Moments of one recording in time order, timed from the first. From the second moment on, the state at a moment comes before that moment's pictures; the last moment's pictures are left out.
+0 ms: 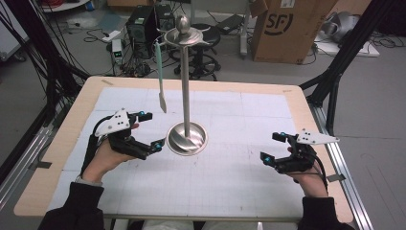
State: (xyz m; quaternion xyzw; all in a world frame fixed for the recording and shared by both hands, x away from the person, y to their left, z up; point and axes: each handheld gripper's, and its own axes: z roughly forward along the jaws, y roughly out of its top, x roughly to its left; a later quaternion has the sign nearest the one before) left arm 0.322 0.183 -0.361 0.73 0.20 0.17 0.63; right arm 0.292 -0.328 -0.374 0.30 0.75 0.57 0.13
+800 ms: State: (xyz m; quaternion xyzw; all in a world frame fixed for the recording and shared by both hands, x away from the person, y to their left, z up) left arm 0.321 0.232 -0.389 0.71 0.30 0.21 0.60; right arm 0.294 -0.335 -0.375 0.31 0.72 0.60 0.16
